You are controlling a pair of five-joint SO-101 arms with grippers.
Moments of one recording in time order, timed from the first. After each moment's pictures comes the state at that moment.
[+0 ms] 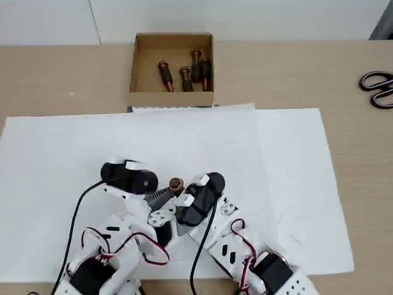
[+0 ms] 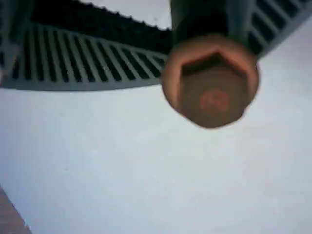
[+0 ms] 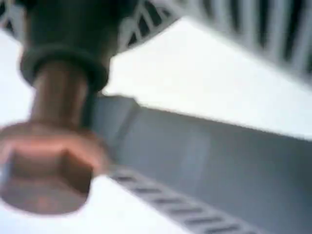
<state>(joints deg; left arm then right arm) 34.5 -103.7 82.5 62.4 30.1 -46.5 -102.9 90.0 46.7 2.8</state>
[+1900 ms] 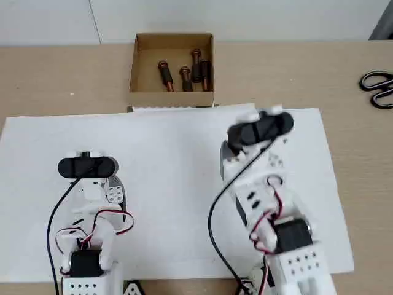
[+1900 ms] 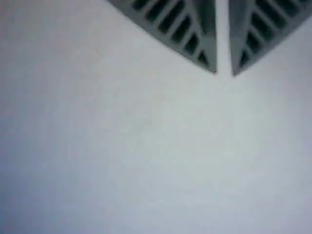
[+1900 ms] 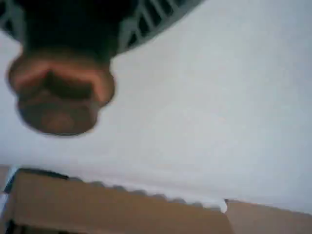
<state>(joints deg) -5.6 -103.4 96.0 53.6 4.6 -19.6 -65.7 57.8 42.5 -6.8</state>
